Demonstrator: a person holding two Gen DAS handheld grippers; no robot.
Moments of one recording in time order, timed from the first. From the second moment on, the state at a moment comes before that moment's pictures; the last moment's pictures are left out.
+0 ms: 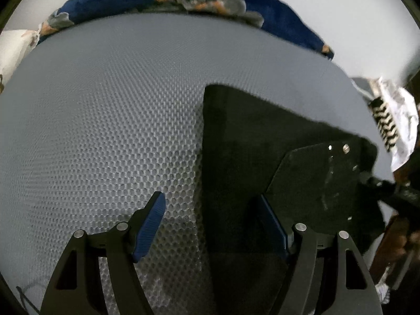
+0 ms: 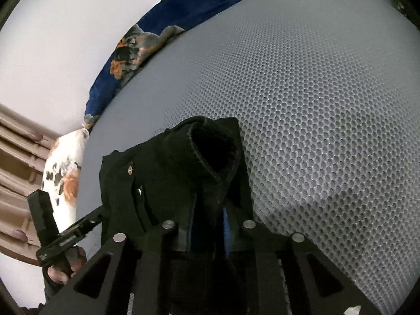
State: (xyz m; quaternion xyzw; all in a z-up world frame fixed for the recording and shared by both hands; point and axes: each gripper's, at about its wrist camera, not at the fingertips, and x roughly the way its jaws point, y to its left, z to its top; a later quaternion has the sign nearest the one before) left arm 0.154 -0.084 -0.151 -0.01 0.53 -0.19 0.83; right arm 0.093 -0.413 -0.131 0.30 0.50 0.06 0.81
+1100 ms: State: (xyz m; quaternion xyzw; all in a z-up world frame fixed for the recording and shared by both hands) left arm 0.111 -0.089 -0.154 0.04 0.54 -0.20 0.82; right arm 0.025 -0.379 -0.088 0.21 0.51 0.03 0.83
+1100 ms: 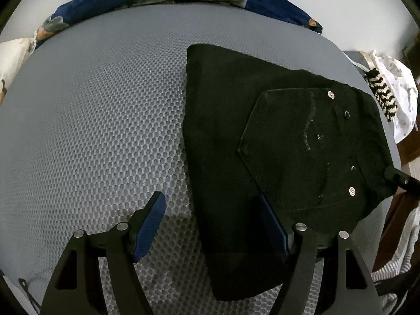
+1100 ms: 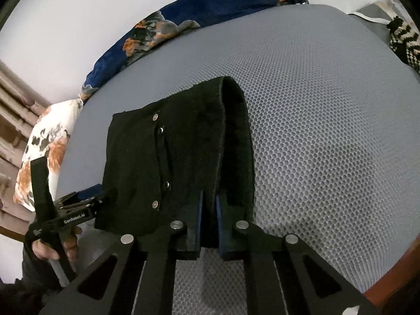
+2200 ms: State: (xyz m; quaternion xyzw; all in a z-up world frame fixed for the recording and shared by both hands) left arm 0.093 -0.079 -0.142 0.10 0.47 -0.17 0.86; right arm 0.036 -0.382 -0.089 0.16 0.52 0.01 0.84
